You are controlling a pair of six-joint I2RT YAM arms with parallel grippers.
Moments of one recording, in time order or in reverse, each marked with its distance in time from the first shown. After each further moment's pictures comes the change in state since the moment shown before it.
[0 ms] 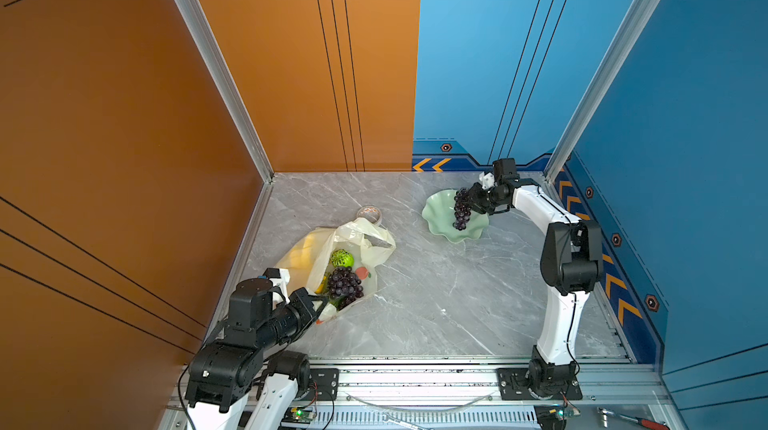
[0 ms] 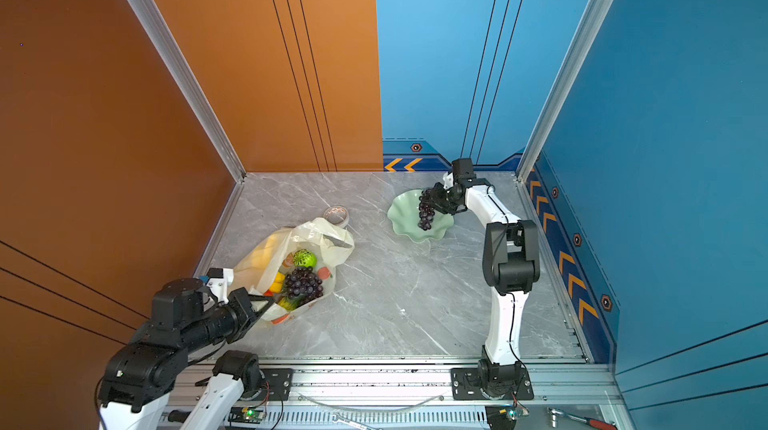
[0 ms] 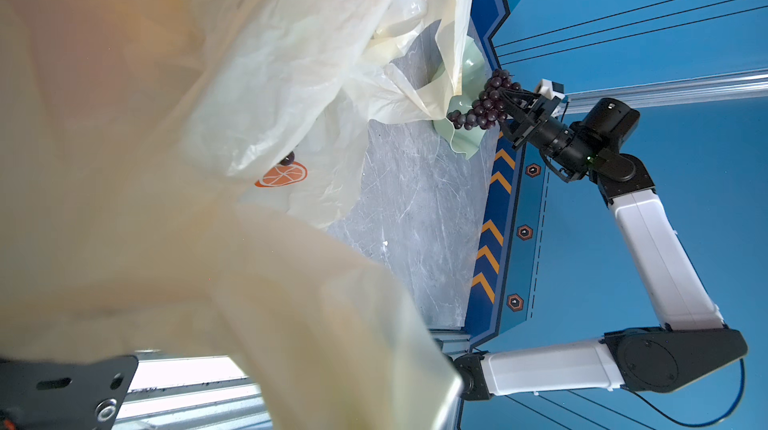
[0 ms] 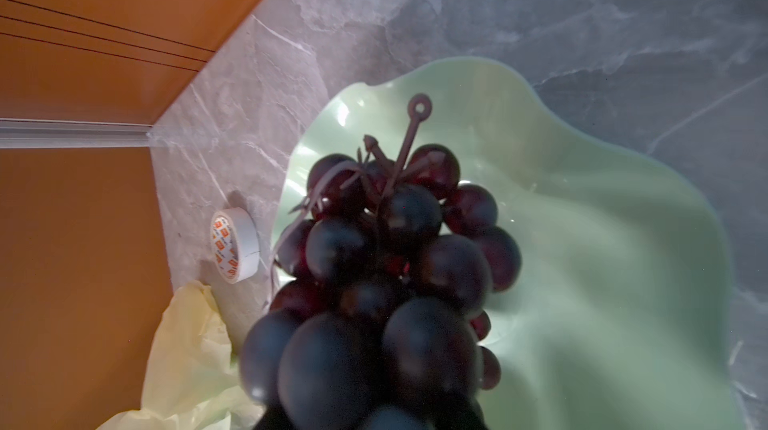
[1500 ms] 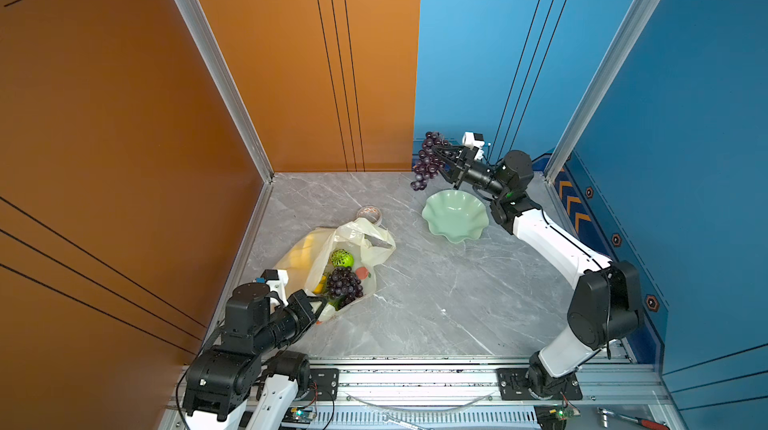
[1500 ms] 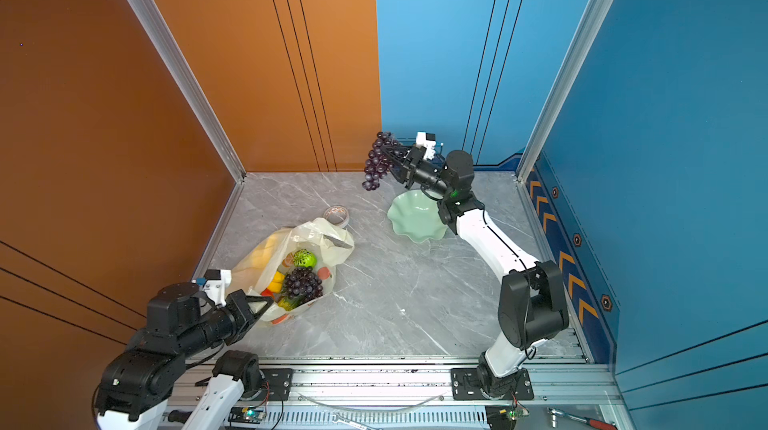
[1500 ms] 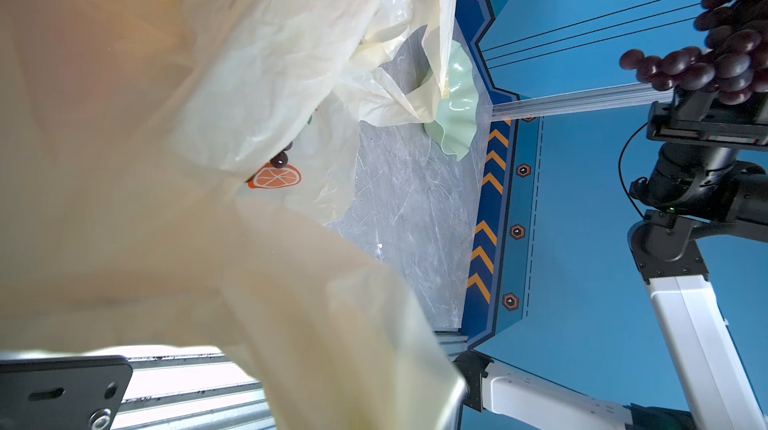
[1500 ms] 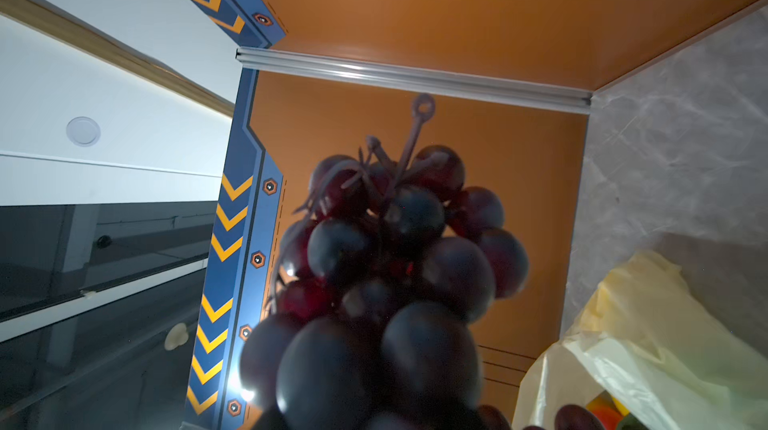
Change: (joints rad) left arm 0.000 -0.034 -0.002 0.011 0.001 0.000; right arm 0.270 -0.396 -0.311 1.130 -0.254 1.056
